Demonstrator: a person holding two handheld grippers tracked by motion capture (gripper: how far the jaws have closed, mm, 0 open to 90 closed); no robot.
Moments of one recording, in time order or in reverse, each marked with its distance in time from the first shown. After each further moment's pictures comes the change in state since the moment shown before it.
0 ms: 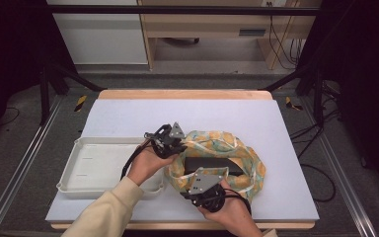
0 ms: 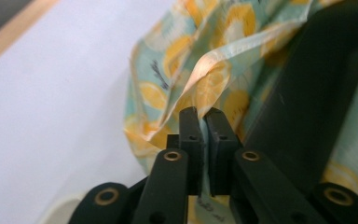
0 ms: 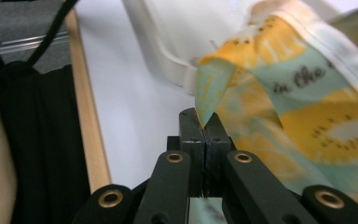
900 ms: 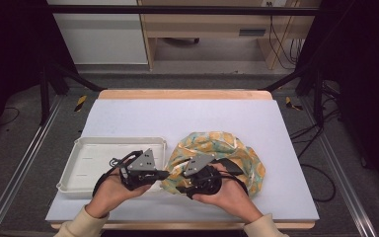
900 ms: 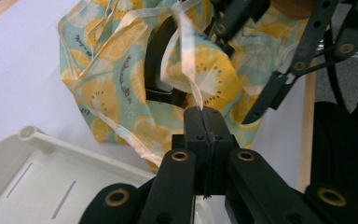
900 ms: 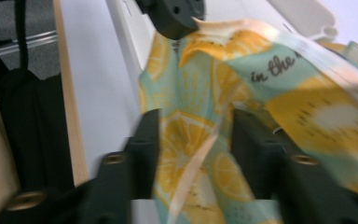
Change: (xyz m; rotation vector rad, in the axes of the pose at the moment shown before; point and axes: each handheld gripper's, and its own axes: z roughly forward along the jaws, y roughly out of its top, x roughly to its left) left arm -0.041 -0.066 -0.084 -0.136 -0.197 0.090; right arm -0.032 0.029 0.005 0.069 0.051 0.050
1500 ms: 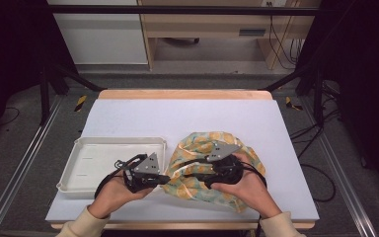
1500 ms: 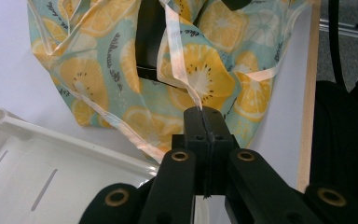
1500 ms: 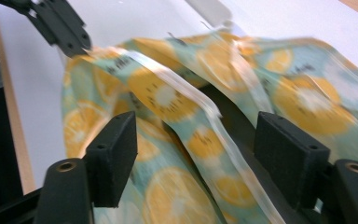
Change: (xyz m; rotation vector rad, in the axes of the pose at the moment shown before) left arm -0.002 -0.007 0.015 0.089 -0.024 0.012; right arm -0.036 -0.016 -0.041 -0.035 -0.153 0.074
